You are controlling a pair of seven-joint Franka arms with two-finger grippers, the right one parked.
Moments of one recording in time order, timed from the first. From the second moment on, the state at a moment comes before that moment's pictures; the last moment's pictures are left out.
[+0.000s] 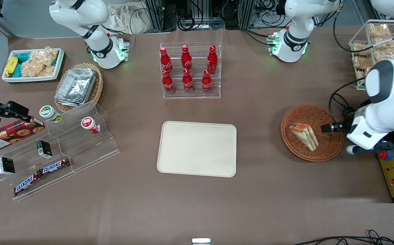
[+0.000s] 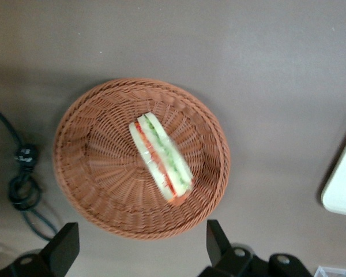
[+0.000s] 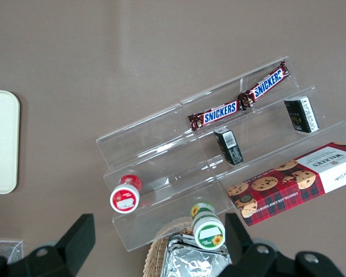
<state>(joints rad) 0.20 0.23 -0.26 -1.78 0.04 1.85 -0.25</state>
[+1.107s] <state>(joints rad) 0.20 0.33 -0.26 -2.07 0.04 2.26 -0.63</state>
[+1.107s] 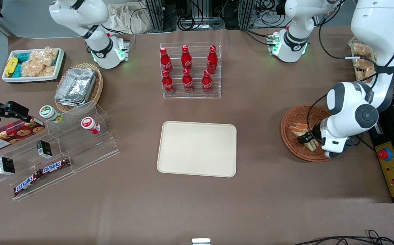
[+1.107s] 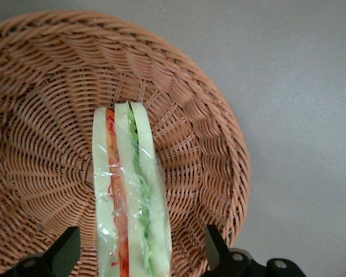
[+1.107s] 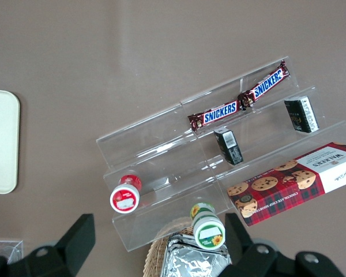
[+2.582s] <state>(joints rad) 0.20 0.16 -0.34 -1.63 0.04 1.69 -0.58</state>
